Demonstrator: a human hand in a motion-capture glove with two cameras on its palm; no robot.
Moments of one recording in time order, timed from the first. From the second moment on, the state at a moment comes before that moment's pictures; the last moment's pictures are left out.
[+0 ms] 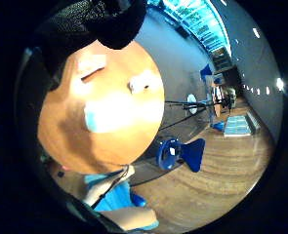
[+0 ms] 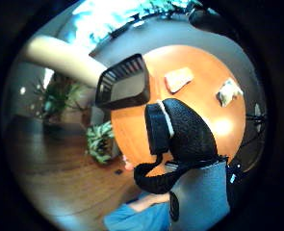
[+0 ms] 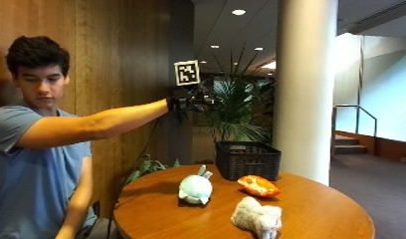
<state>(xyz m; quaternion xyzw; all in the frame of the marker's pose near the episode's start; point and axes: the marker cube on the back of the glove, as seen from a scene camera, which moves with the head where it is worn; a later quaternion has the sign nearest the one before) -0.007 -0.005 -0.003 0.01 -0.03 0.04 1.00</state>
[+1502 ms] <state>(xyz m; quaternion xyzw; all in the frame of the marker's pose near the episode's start) 0.283 -0.055 0.144 -0.07 0.07 0.25 0.96</state>
